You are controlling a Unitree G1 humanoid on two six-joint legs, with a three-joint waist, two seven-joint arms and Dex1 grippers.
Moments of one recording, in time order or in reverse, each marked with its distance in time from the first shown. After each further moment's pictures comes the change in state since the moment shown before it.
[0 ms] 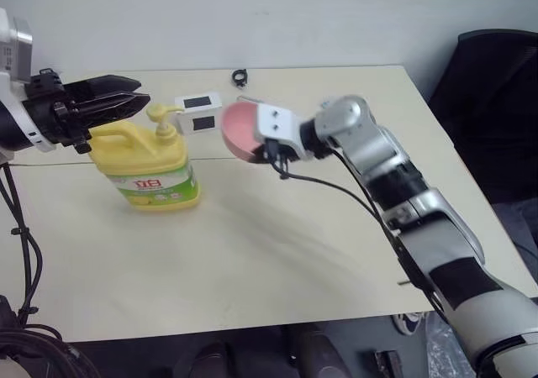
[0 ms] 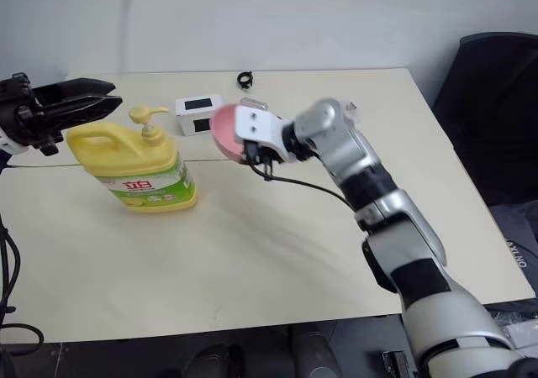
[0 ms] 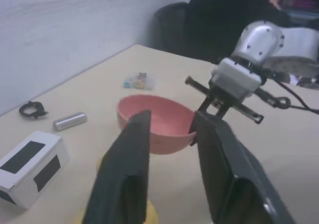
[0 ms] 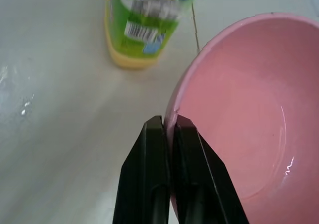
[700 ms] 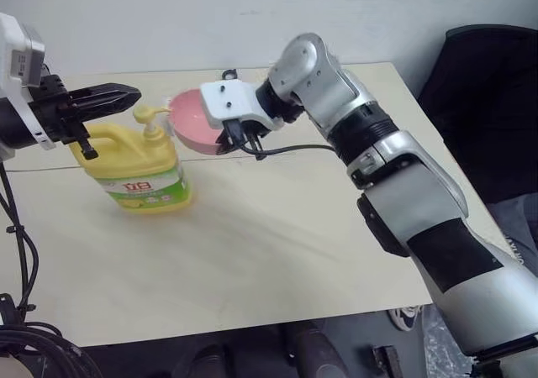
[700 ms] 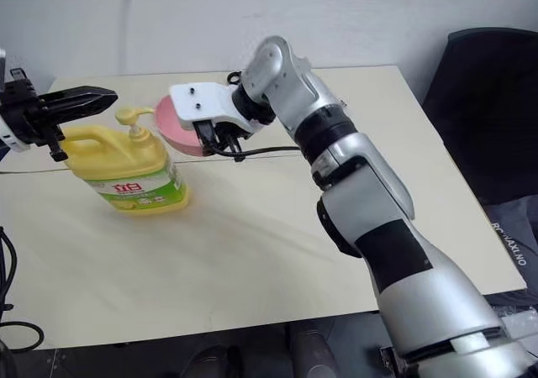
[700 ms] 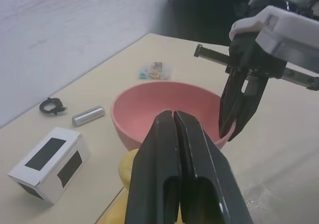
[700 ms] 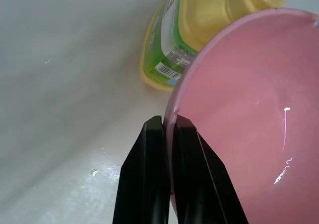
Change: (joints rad) left arm 0.007 -0.005 -0.009 0.033 0.123 -0.100 -0.006; right arm -0.351 0.159 0.002 0.406 -0.113 -0.247 0.236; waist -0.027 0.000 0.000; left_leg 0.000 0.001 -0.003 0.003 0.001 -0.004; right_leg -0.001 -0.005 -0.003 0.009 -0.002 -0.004
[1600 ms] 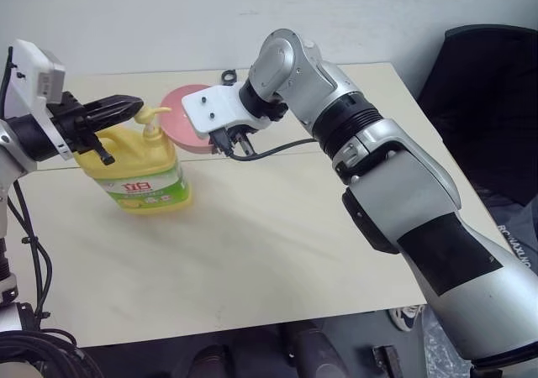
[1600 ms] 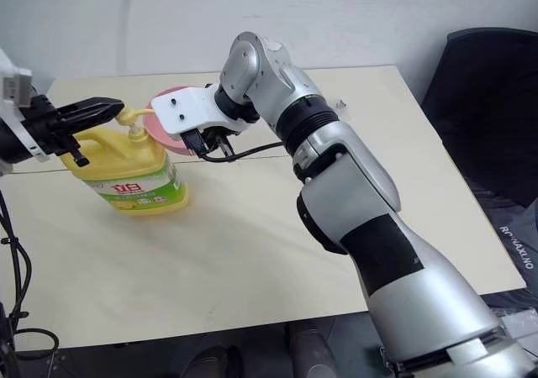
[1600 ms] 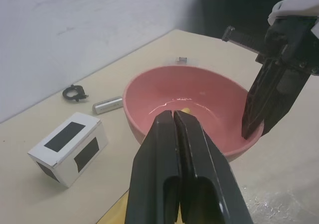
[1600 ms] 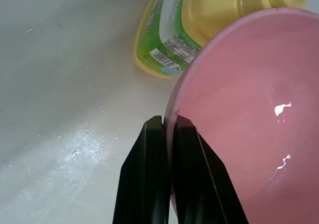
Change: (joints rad) left arm 0.060 -0.094 0.000 -0.013 0.065 -0.039 0.122; right arm -0.059 0.063 -0.002 0.161 -0.131 -0.124 -0.075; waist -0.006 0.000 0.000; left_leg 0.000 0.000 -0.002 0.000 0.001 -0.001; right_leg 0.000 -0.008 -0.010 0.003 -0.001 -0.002
